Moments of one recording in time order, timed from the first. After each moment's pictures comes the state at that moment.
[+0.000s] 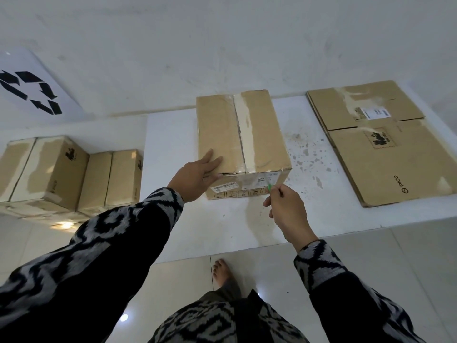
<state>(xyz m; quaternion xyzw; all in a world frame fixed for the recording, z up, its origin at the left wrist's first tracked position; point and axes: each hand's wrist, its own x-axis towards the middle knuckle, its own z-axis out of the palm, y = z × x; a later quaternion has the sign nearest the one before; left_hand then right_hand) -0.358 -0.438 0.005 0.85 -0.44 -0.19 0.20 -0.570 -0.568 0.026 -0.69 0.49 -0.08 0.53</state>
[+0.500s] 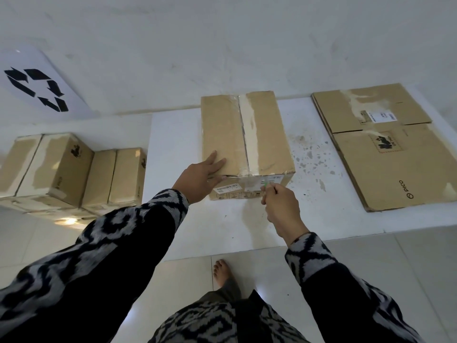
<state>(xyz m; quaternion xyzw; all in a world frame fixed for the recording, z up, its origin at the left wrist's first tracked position) -0.363 -0.440 0.000 0.86 -0.42 -0.19 0.22 -0.546 -0.569 0.013 -0.66 0.50 -0.08 0.55</state>
